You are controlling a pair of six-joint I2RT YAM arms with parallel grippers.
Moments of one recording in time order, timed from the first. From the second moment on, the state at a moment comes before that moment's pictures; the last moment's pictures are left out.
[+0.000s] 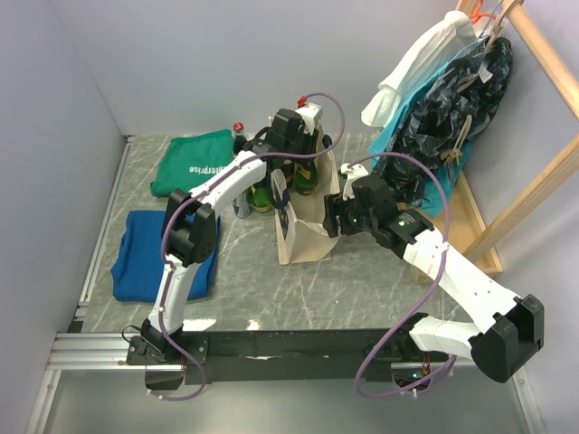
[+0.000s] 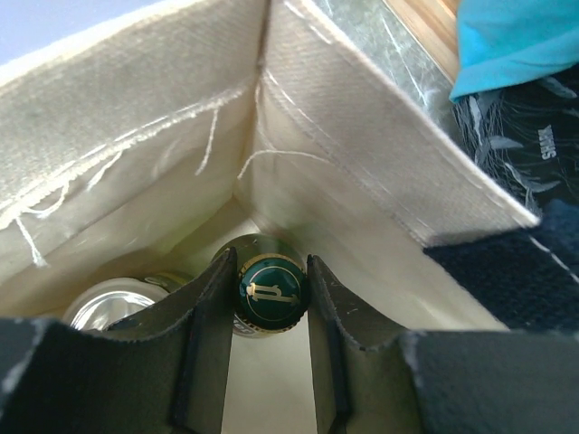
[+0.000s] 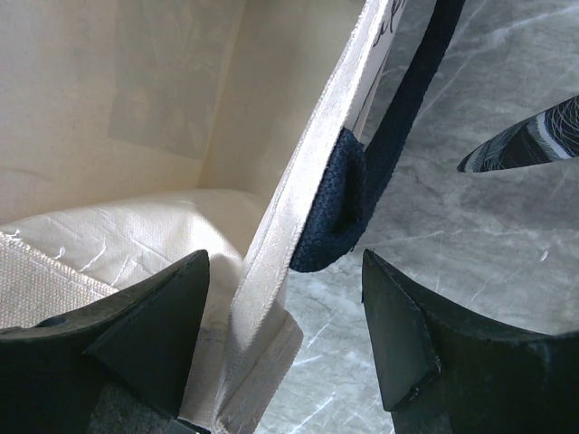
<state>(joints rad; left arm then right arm) -0.60 2.22 2.07 -0.33 0.07 -0.12 0.57 1.16 1.01 -0.54 0.03 0.23</state>
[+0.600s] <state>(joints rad) -0.63 2.18 2.08 -0.44 0.15 -0.09 0.57 1.16 1.01 -0.54 0.04 0.23</state>
